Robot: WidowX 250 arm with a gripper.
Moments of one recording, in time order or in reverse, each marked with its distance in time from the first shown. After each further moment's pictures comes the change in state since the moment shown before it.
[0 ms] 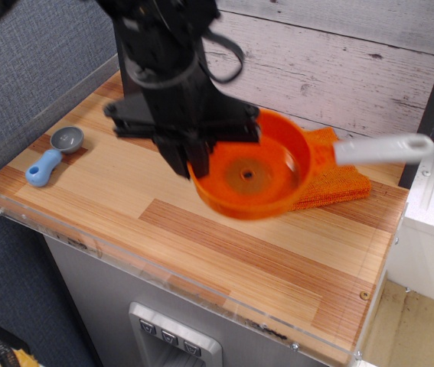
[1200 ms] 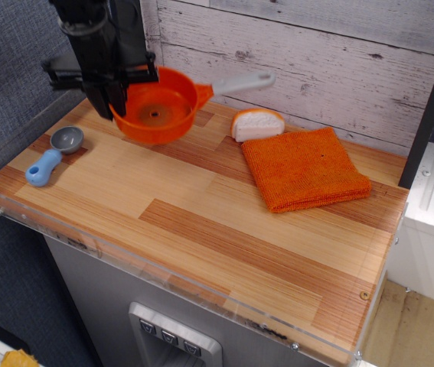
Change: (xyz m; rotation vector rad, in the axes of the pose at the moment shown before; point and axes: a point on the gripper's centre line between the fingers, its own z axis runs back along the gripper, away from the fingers) arm 0.090 0.118 -0.074 0.122 0.061 0.193
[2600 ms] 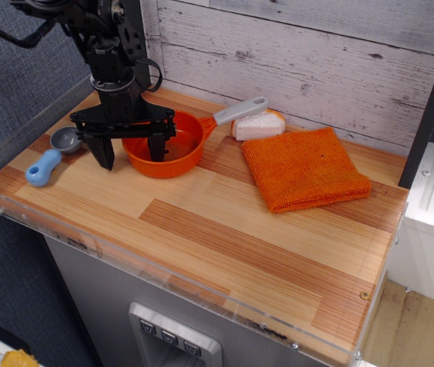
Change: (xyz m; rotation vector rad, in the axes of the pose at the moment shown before) arm -0.026 -0.009 -0.050 0.026 0.117 -0.028
